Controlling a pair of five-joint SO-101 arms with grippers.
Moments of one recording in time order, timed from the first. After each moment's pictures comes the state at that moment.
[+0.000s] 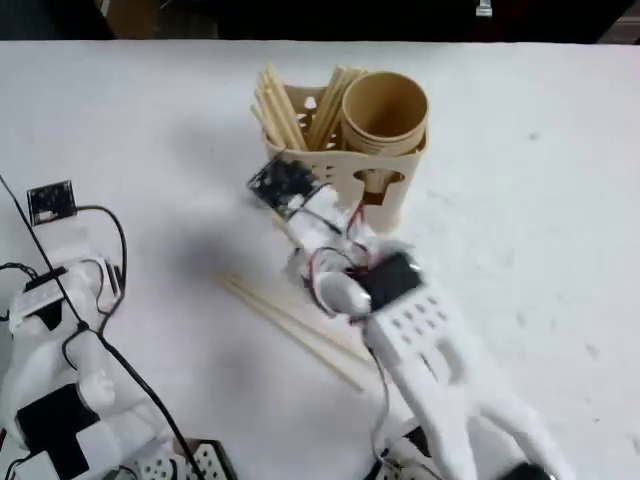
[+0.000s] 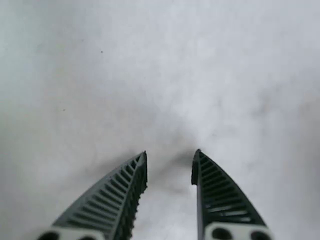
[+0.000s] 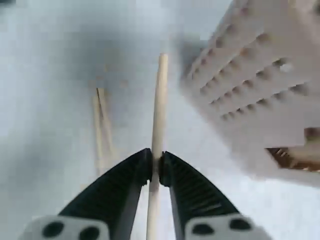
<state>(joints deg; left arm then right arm) -36.6 -11.5 57.0 31.8 -6.9 -36.0 -36.1 32.8 61.7 17.7</state>
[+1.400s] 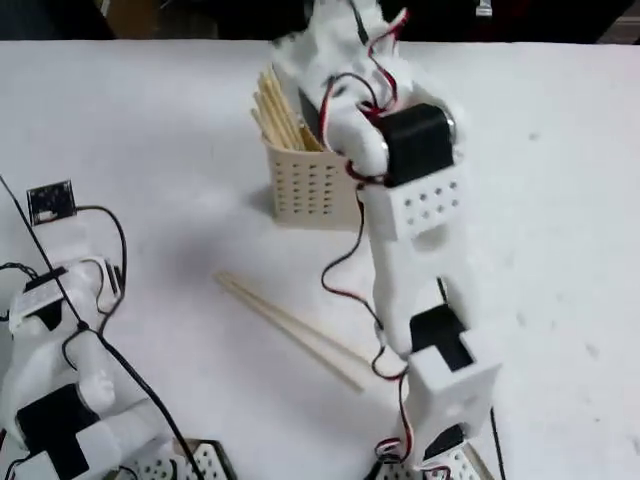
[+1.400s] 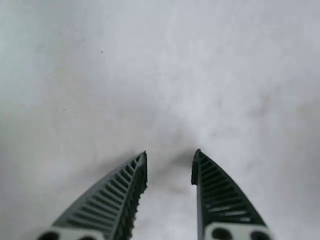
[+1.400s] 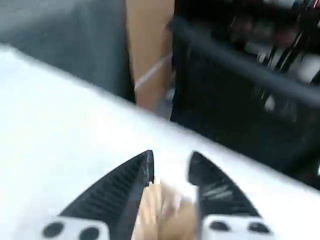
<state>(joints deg) -36.6 -11.5 57.0 31.8 -6.9 -27.9 15.3 -67.9 87.5 9.6</state>
